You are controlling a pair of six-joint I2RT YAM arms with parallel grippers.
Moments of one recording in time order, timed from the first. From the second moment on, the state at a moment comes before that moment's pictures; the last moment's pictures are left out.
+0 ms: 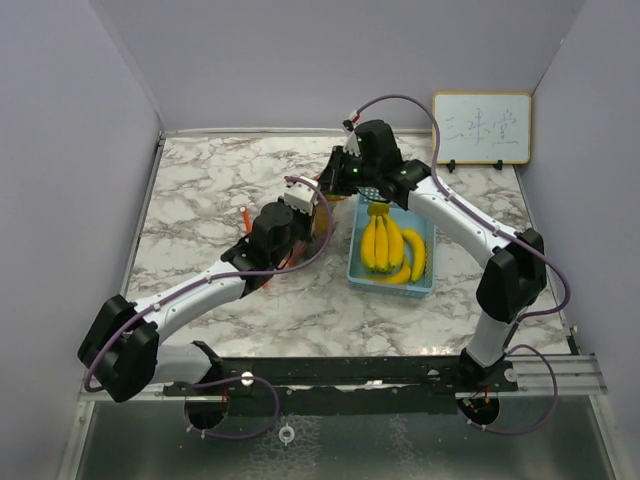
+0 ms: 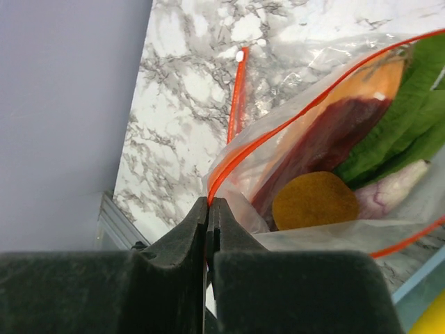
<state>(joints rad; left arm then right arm) -0.72 1.26 0.75 0.29 -0.24 -0.07 0.63 1.79 1.63 -0.36 -0.33 0.68</state>
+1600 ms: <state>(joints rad) -0.72 1.04 1.19 -0.46 -0.08 -0.15 0.60 1.50 1.36 0.24 -1.04 -0.06</state>
